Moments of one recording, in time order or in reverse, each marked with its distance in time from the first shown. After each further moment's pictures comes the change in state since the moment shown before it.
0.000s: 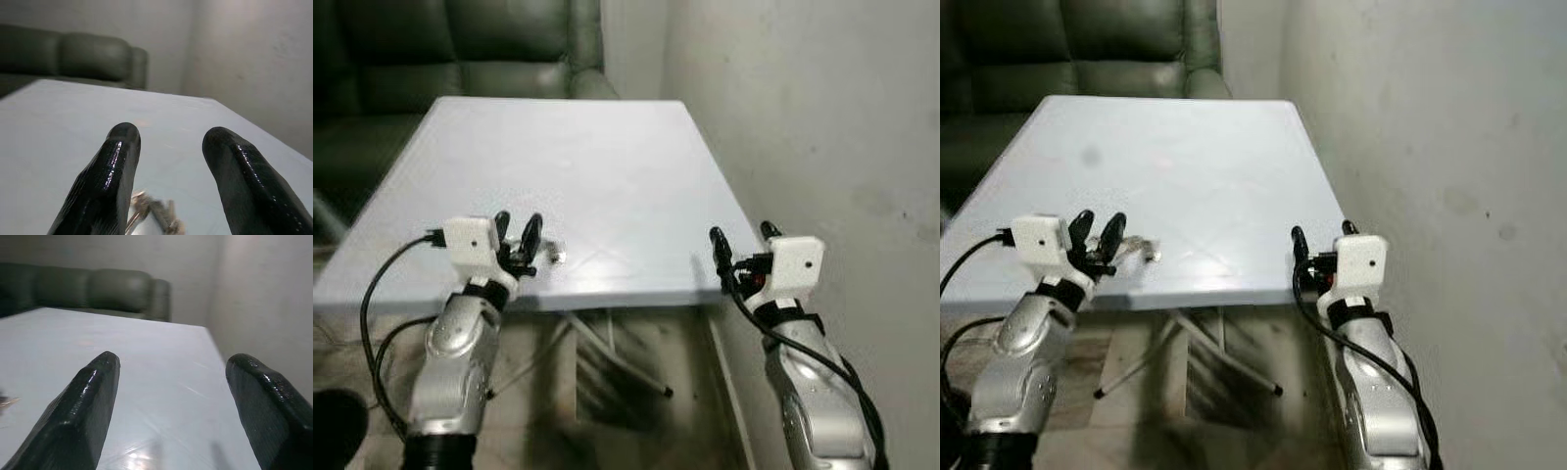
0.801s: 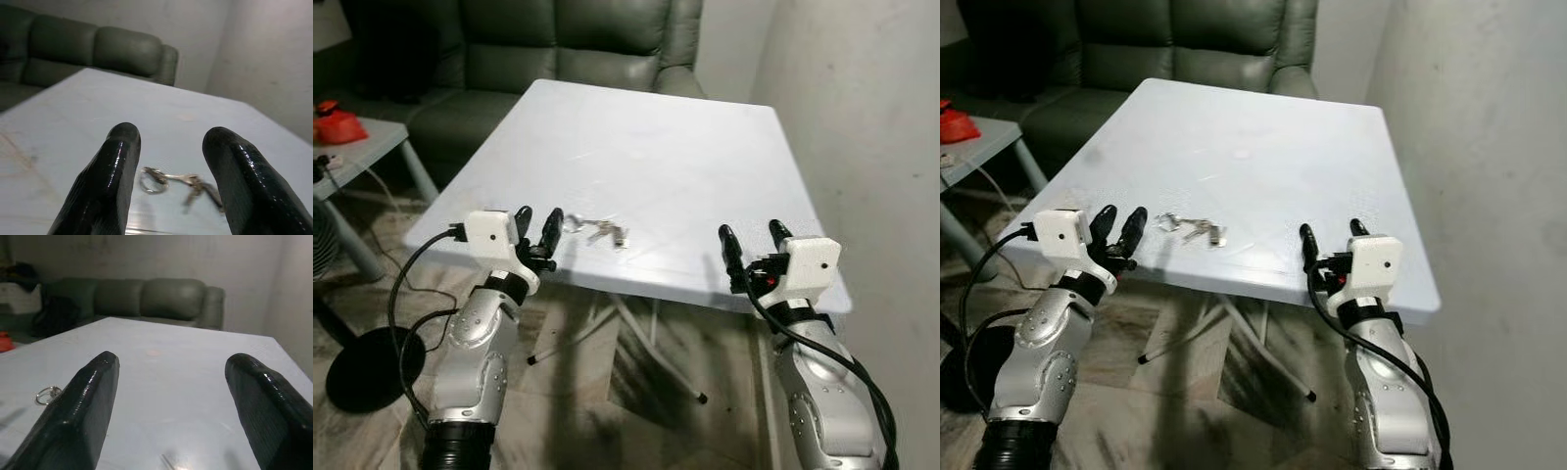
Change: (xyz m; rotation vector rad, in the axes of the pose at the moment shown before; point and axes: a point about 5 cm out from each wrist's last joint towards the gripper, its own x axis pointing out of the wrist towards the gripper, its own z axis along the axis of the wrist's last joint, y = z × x) left arm 0.008 -0.001 -0.002 -0.040 0.001 -0.013; right arm 0.003 0.004 0.004 0.069 -0.050 0.063
